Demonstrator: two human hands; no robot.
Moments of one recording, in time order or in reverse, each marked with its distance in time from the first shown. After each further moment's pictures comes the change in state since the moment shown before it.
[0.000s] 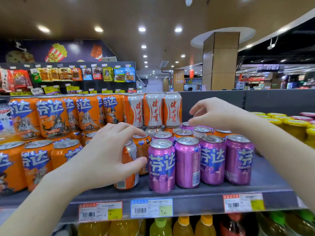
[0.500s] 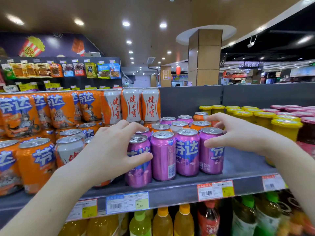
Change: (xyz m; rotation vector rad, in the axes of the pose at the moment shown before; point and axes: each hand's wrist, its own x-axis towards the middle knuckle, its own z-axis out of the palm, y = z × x) left_hand 0.031 0.043 0.036 0.037 0.015 0.016; right_hand -0.072 0.091 -0.011 0.136 -0.064 0.190
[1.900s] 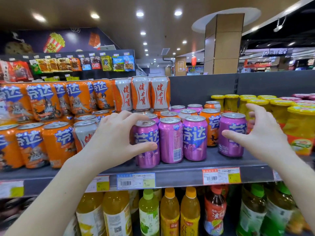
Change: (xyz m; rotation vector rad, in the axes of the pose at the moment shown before) left_hand -0.021 -0.001 0.004 0.021 0.064 -0.082; right_hand -0.024 0.040 0.037 0.024 0.548 0.009
